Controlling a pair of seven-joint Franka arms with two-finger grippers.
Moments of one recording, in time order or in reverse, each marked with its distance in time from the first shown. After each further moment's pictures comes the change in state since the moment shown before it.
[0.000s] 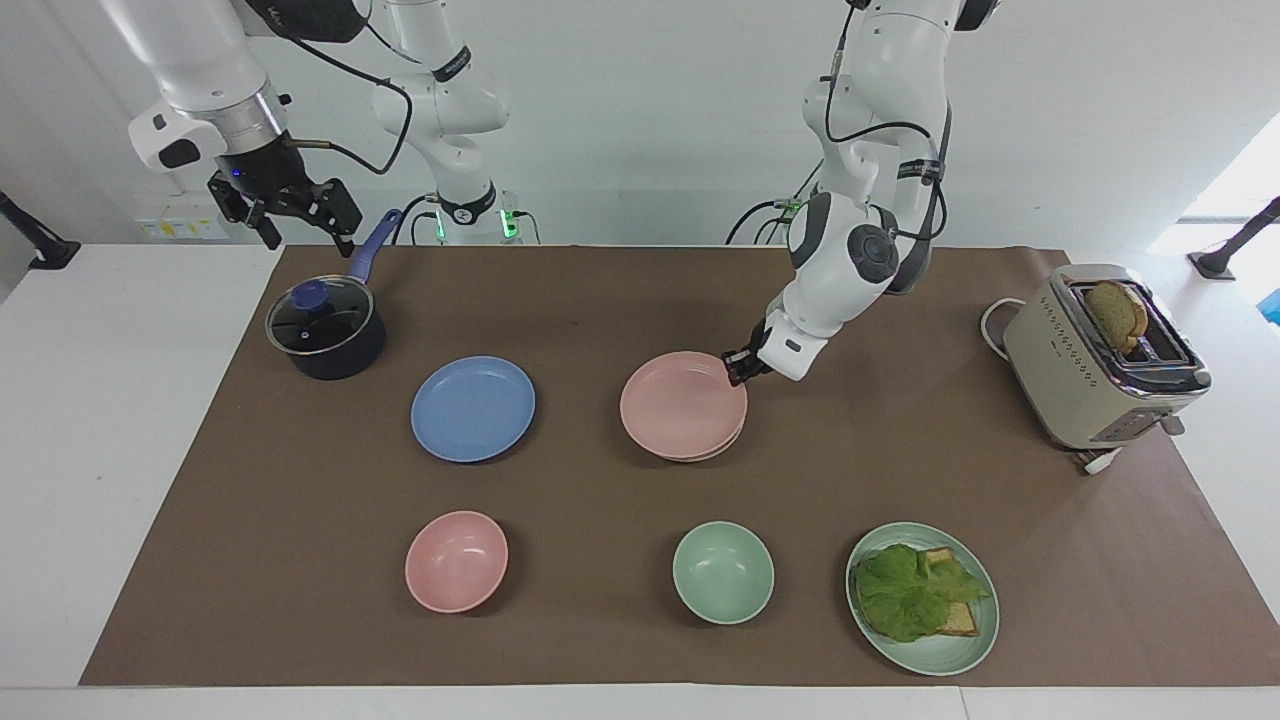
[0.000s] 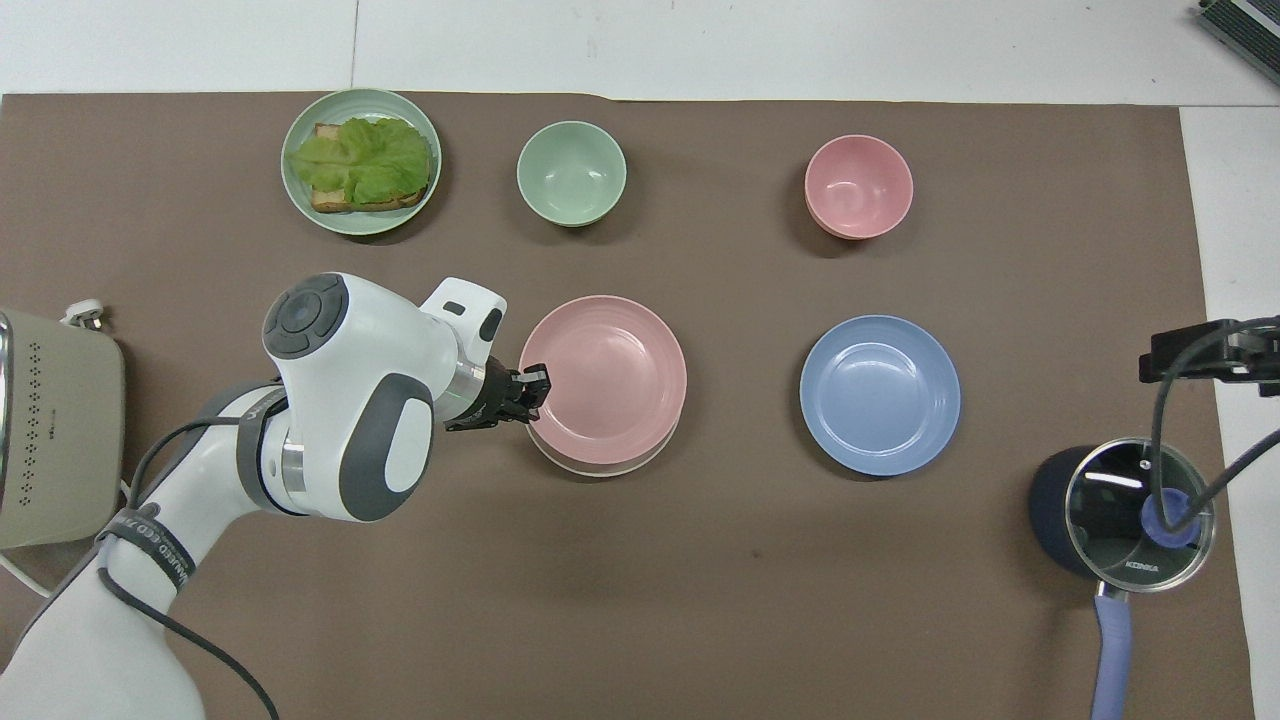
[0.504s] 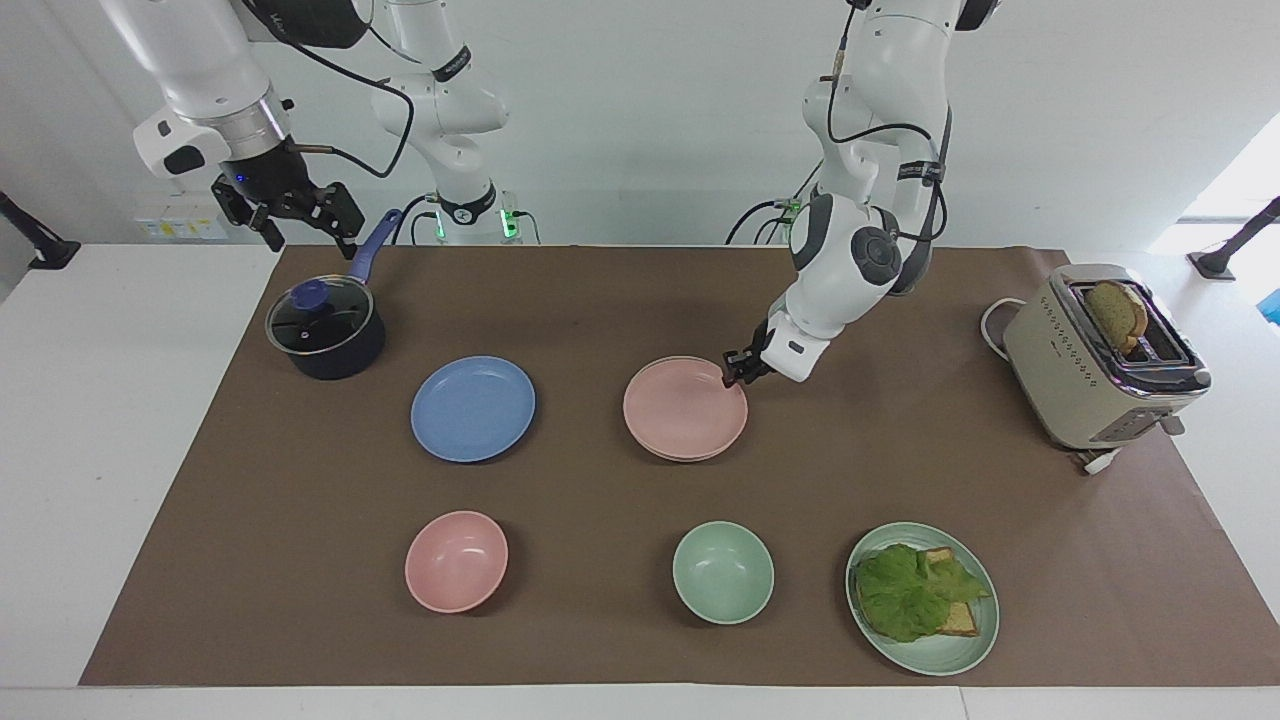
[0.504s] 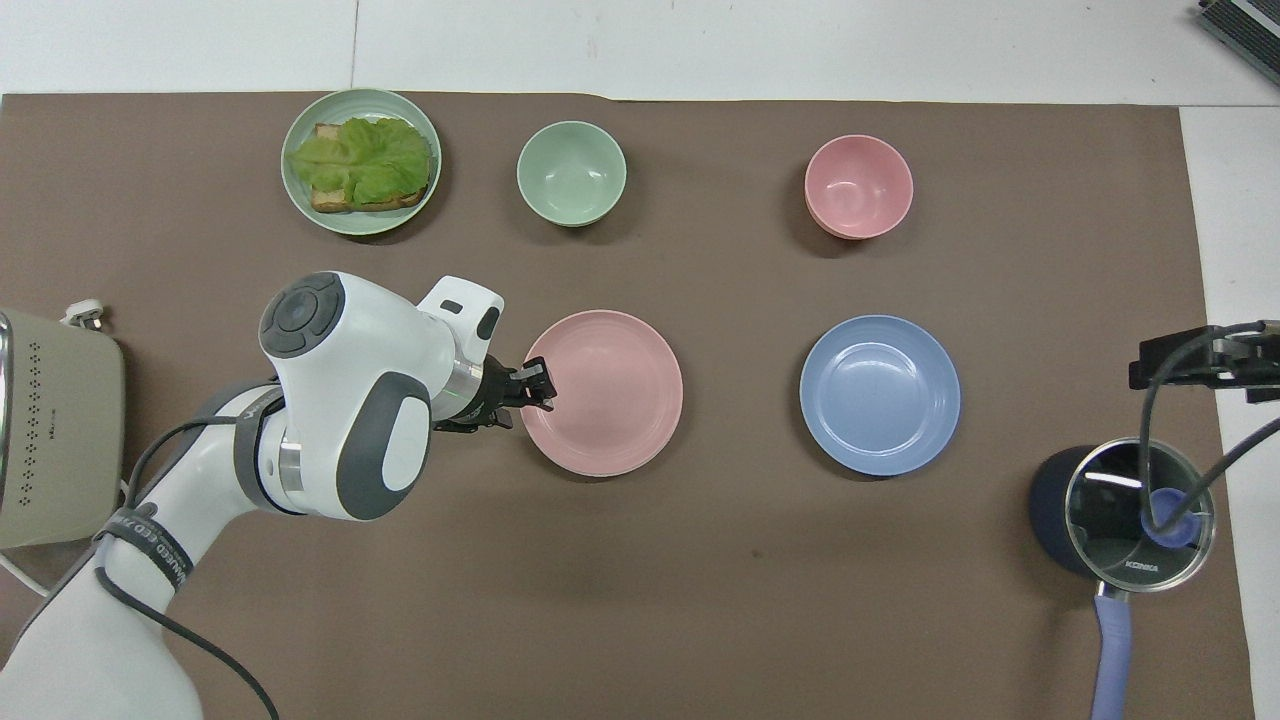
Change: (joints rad) left arm 0.000 -0.001 0.004 0.003 -0.001 0.000 0.000; right arm 0.000 -0.001 0.000 -0.040 0.001 0.016 0.000
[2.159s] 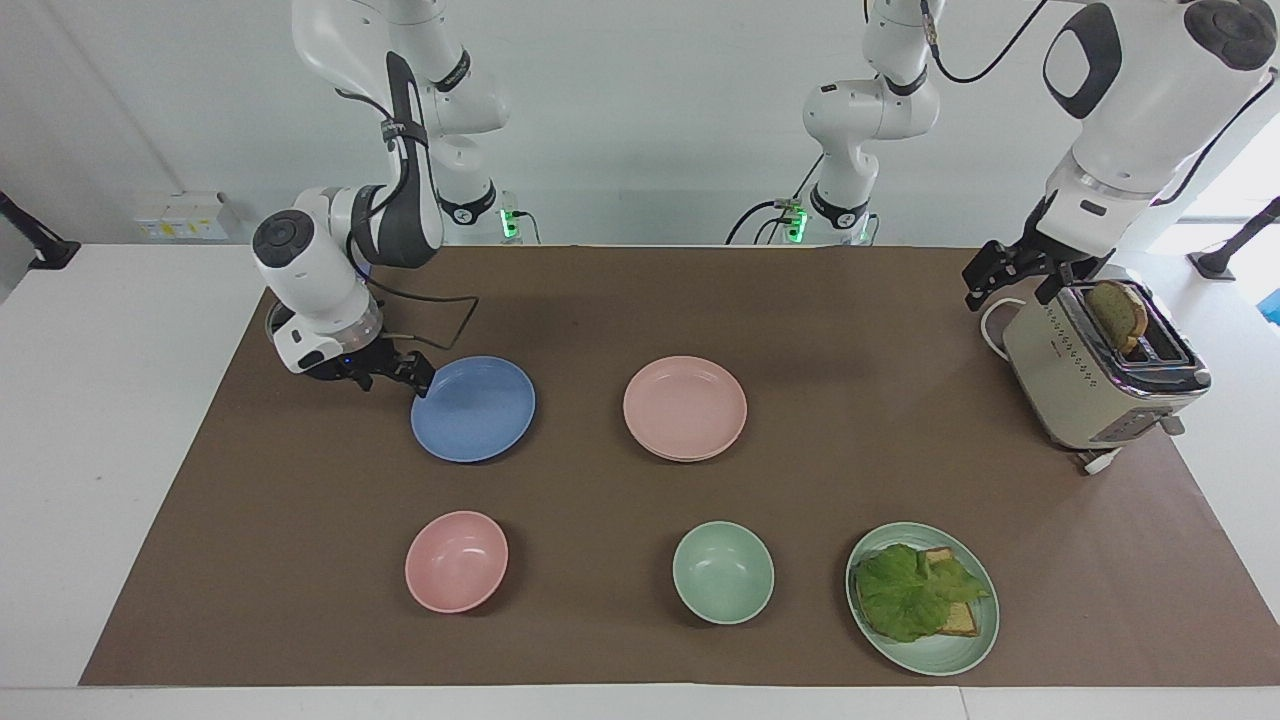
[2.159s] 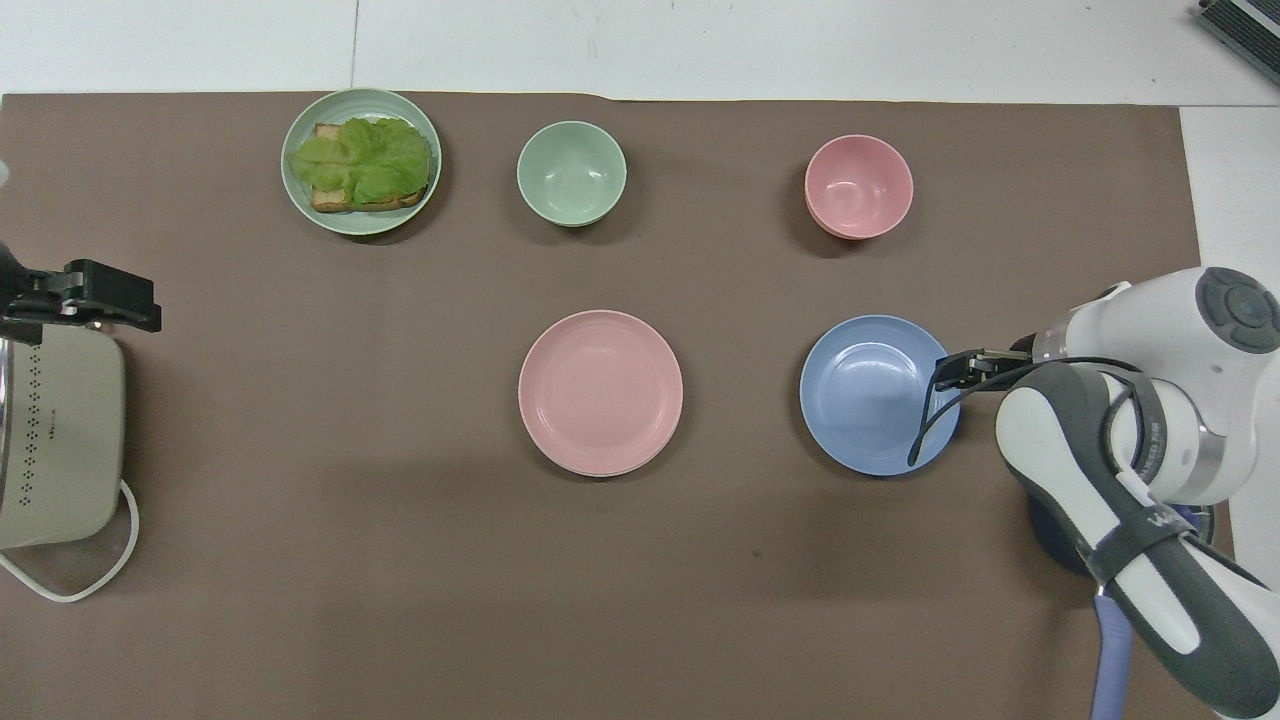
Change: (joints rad) left arm 0.351 -0.192 0.059 0.468 0.416 -0.646 0.379; right arm 0.007 0.247 0.002 -0.443 0.160 0.660 -0.060
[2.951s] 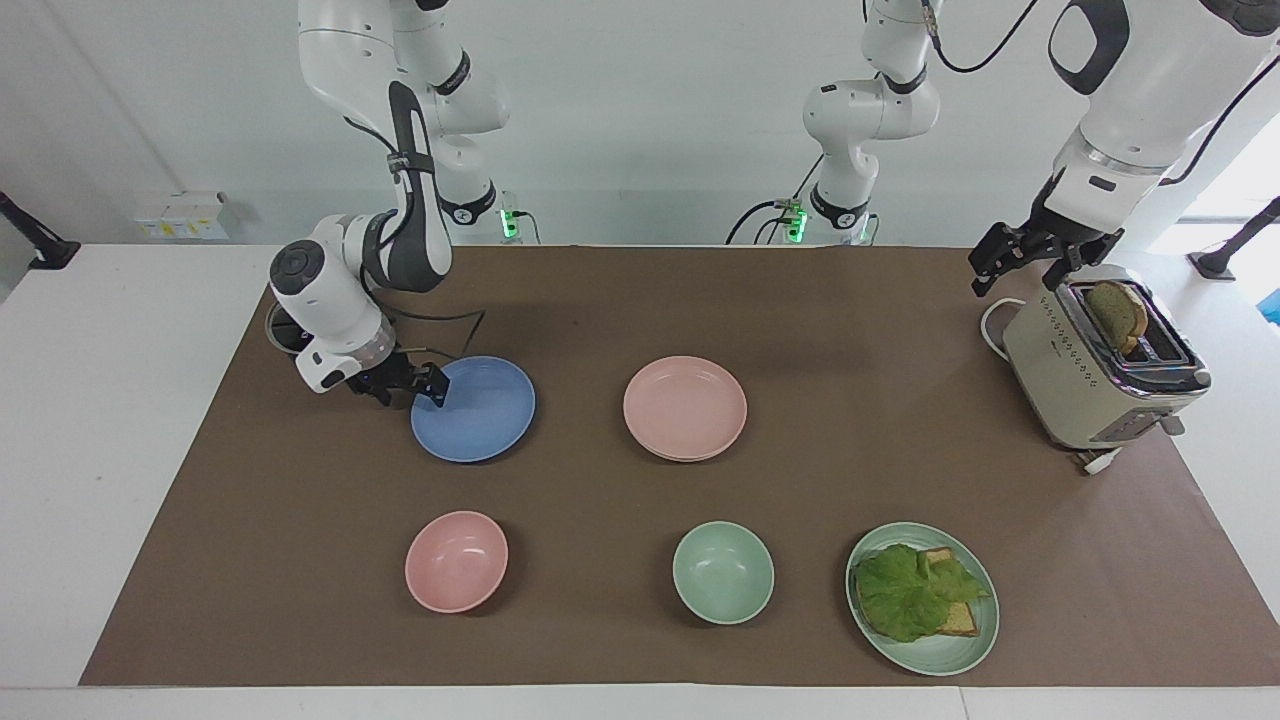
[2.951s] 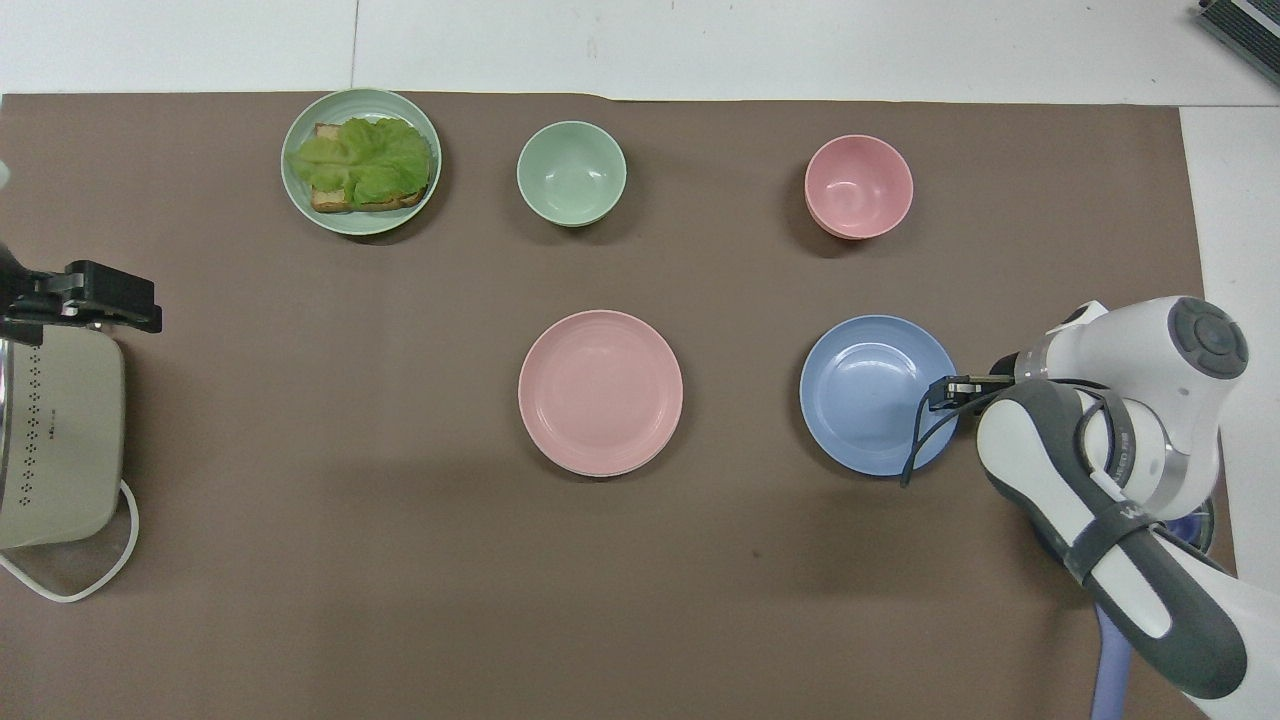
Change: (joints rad) left arm 0.000 0.001 0.000 -0.001 0.000 -0.001 0.000; right arm -0.003 0.023 -0.001 -0.071 0.035 0.091 -0.123
